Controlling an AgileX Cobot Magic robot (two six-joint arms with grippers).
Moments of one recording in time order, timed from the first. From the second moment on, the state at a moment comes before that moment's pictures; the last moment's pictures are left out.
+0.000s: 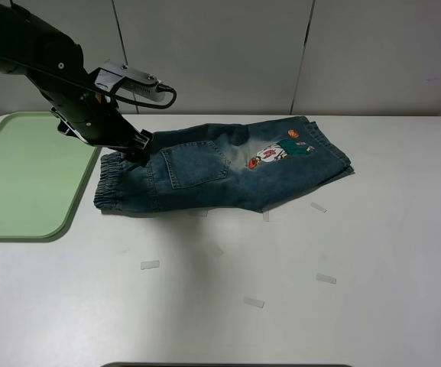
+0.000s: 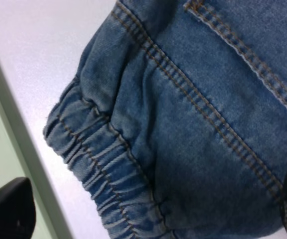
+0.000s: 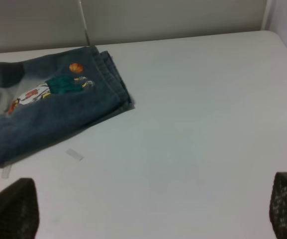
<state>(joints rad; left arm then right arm) -0.41 1.82 -1.13 0.33 0.43 -0.19 0.09 -0.01 -0.50 -0.08 1.03 0.19</state>
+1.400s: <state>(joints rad) -0.26 1.83 -0.97 0.31 0.24 -0.65 0.09 -0.01 -0.50 -0.08 1.03 0.19</state>
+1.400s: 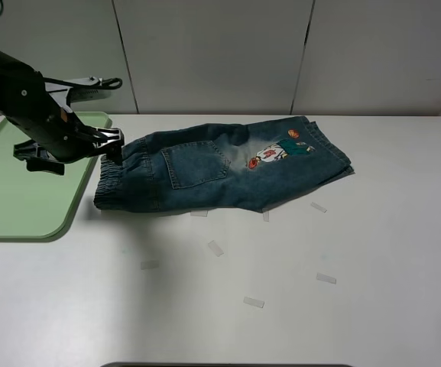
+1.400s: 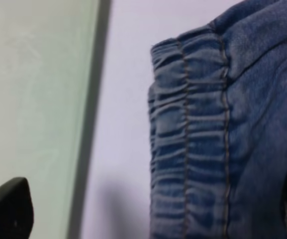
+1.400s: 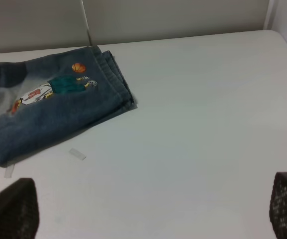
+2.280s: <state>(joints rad) -0.32 2.02 -0.98 0.24 -0.02 -0.72 0.09 -0.01 -0.50 -0.08 1.03 0.19</state>
